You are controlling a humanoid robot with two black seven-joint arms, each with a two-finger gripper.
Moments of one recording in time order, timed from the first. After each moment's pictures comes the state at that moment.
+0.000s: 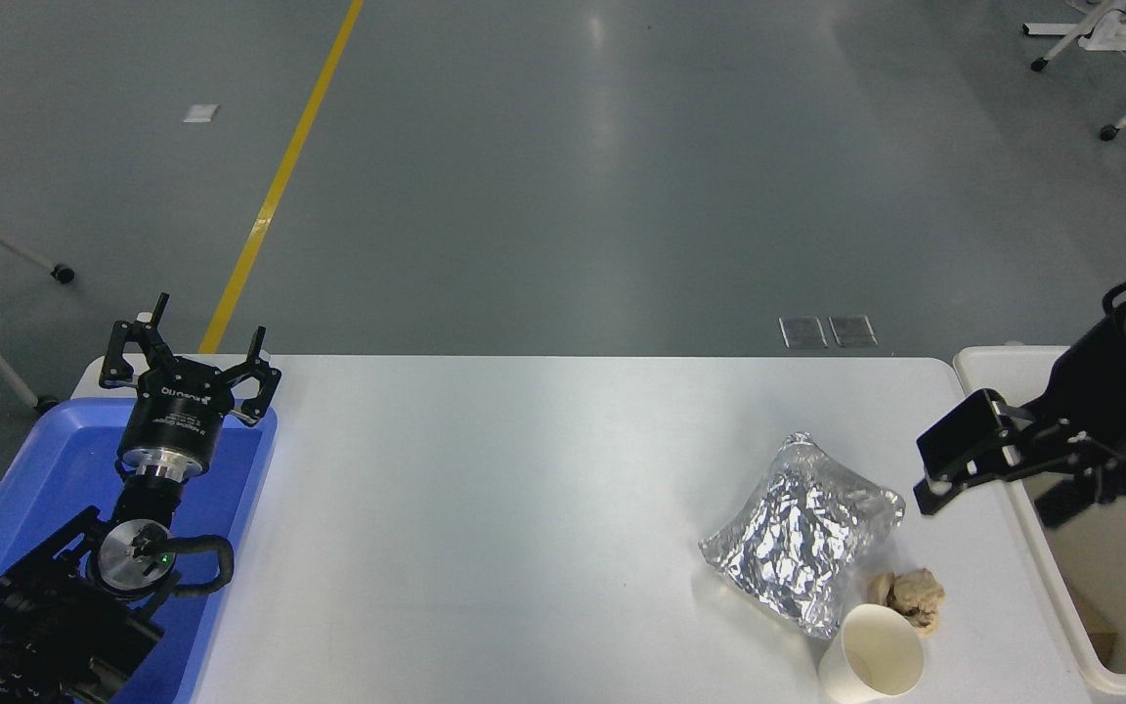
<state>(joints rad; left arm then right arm) -0.53 0.24 -0.99 -0.46 -0.12 -0.69 -0.40 2.17 -0.71 -1.30 1.73 -0.45 0.79 0.05</state>
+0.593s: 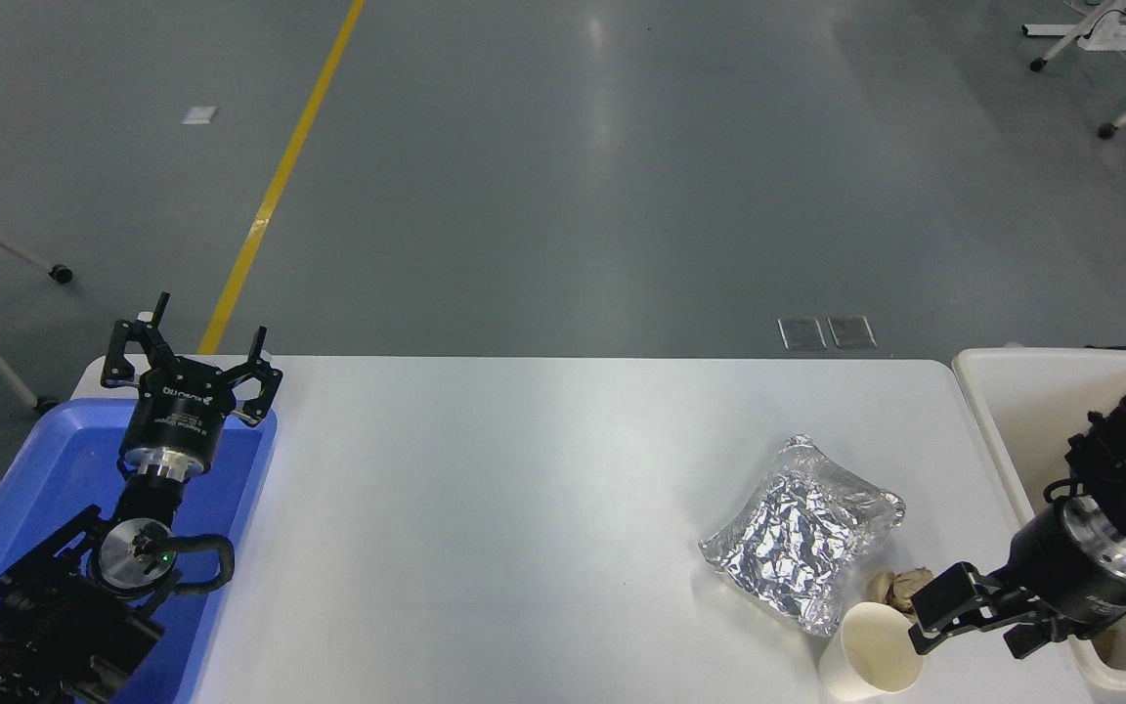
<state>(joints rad) -0.53 0.24 -0.99 -0.46 -0.11 -0.69 -0.40 1.57 -0.77 -1.00 1.49 -0.71 0.55 0.04</state>
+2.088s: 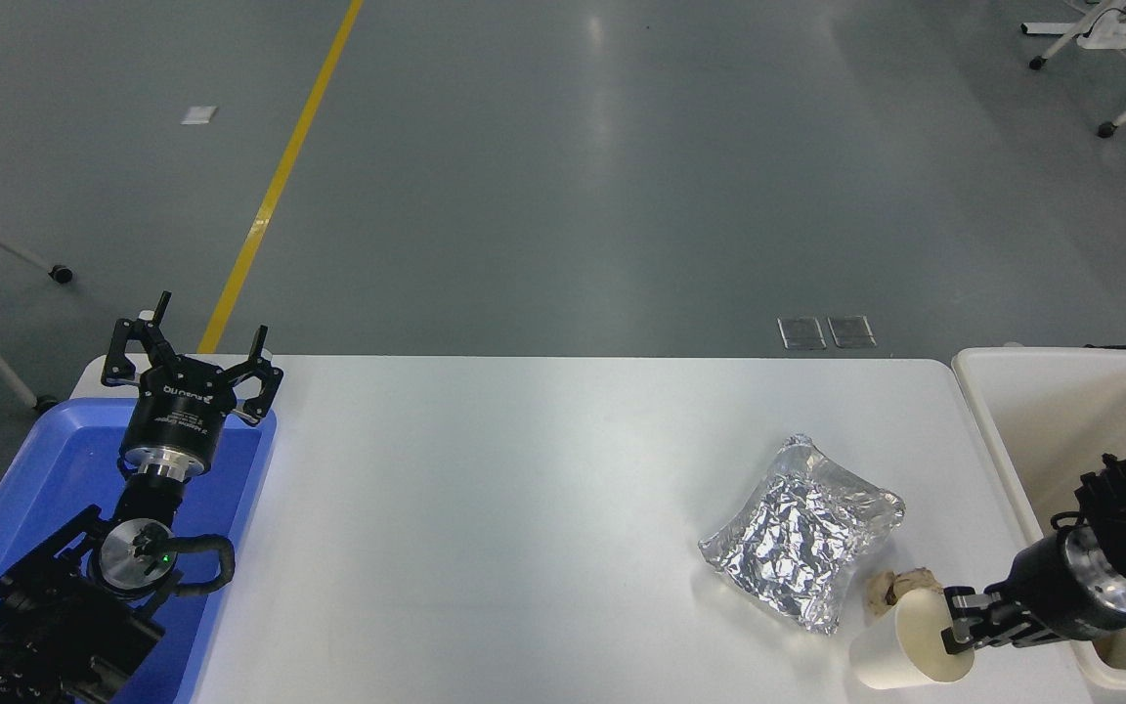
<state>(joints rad) -0.53 0.24 -0.99 -0.46 -0.11 -0.69 -0.40 1.50 -0.87 -0.89 1.45 -0.75 0.55 0.04</state>
